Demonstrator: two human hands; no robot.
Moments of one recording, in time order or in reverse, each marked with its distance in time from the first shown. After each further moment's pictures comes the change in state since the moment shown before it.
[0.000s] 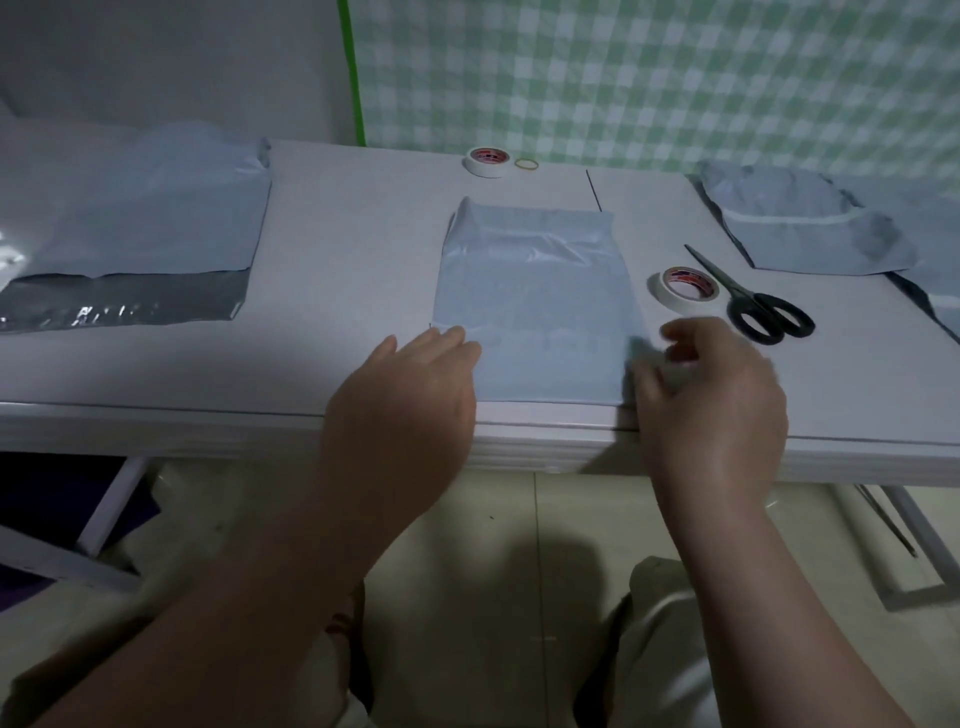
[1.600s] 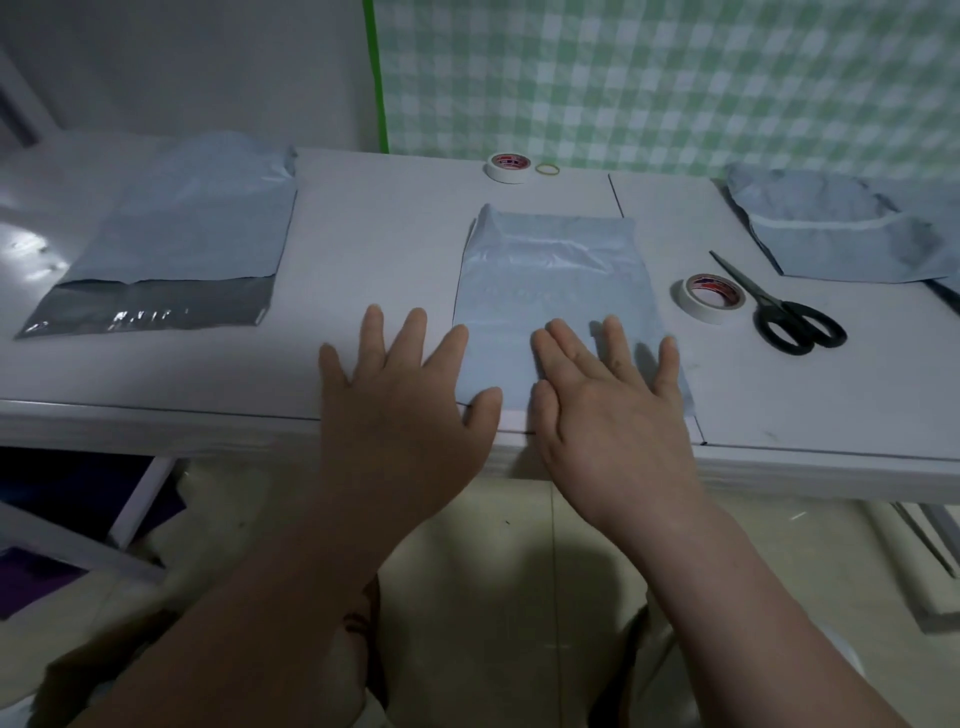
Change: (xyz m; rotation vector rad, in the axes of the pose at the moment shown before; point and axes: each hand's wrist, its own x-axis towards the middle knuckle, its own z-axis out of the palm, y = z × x) left_hand 0.007 -0.001 -0.013 0.209 -0.384 -0.307; right_hand -0.014 -0.040 0.012 -0.383 -0.624 -0.424
